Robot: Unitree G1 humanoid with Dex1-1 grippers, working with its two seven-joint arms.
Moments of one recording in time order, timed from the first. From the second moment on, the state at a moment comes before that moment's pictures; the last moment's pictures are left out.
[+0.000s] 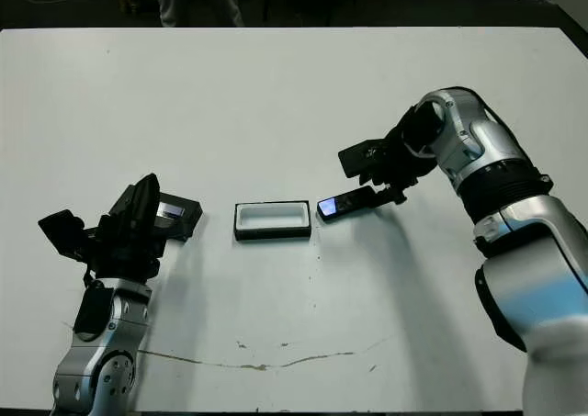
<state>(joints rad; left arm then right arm) 0.08 -0.06 0.01 -0.34 -0.33 0.12 0.02 -1.11 -0.59 0.61 0.87 -0.49 -0.25 1.38</state>
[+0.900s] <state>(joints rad) 0.08 -0.06 0.01 -0.34 -0.34 0.11 0.02 -1.09 -0.56 0.62 0.87 -0.51 -0.32 1.32</state>
